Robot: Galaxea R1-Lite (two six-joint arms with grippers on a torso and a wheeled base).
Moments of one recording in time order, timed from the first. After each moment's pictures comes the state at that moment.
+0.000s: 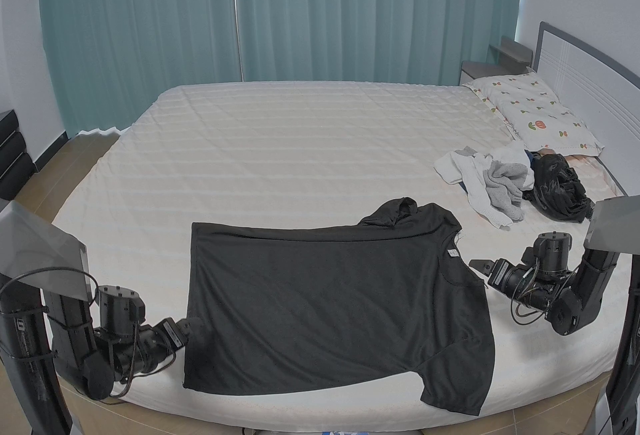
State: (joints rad) left arm -0.15 2.19 -0.12 -1.36 -0.01 -0.75; right arm 0.06 2.25 -0.50 -1.24 0.12 0.60
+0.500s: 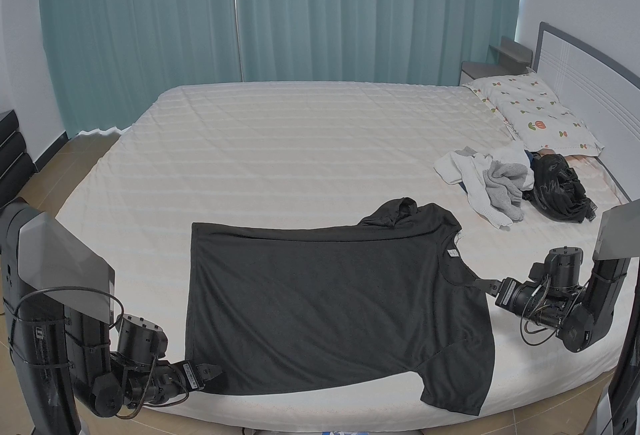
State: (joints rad) left arm -0.27 2.27 -0.02 -1.31 -0.04 -0.66; right arm 0.06 2.19 -0.31 -1.33 0.15 0.54
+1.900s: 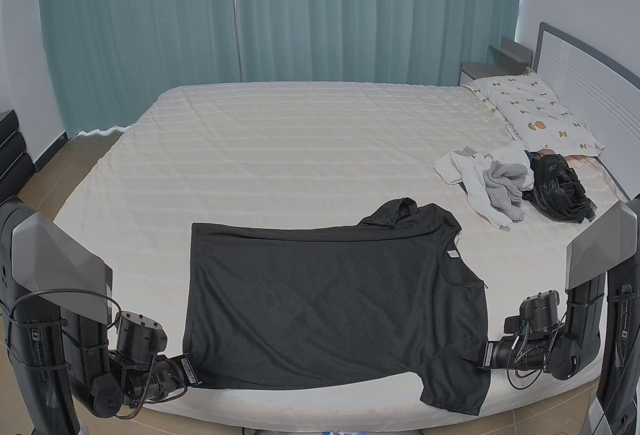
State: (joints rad) left arm -0.29 2.24 -0.02 -1.33 0.05 -0.65; right arm 0.15 2.37 -0.16 -1.33 0.21 0.32
